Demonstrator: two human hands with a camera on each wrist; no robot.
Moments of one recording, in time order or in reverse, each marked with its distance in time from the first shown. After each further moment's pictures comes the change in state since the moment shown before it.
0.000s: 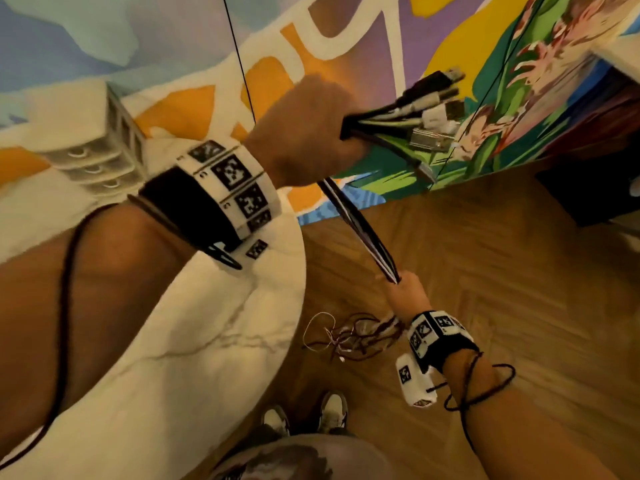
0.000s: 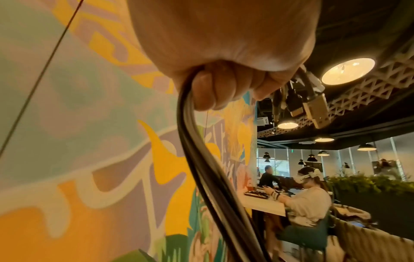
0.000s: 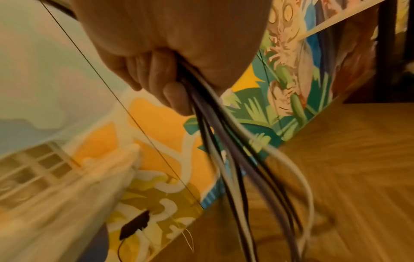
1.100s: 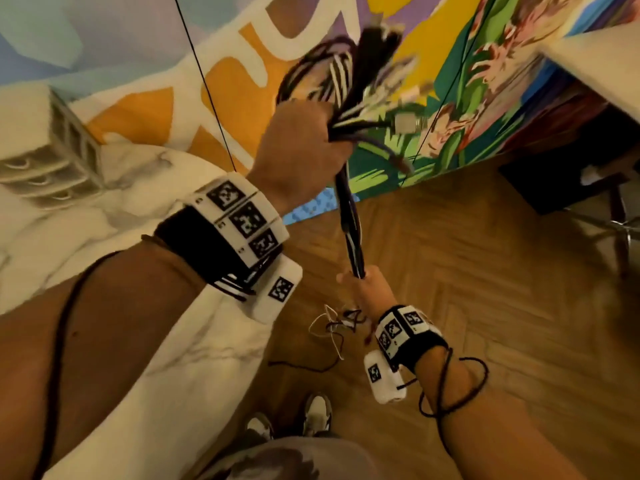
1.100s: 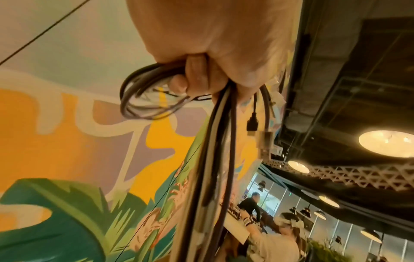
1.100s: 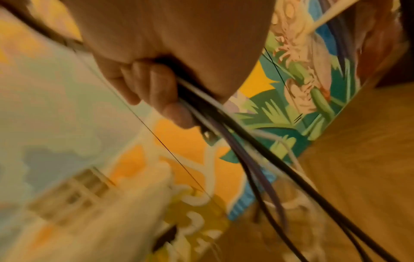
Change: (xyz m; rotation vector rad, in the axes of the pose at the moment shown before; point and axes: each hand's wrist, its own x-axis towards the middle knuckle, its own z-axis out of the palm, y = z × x) left_hand 0.016 0.005 0.058 -0.184 0.199 -0.242; right_hand -0.002 -0.010 0.001 0.269 -0.112 -0.091
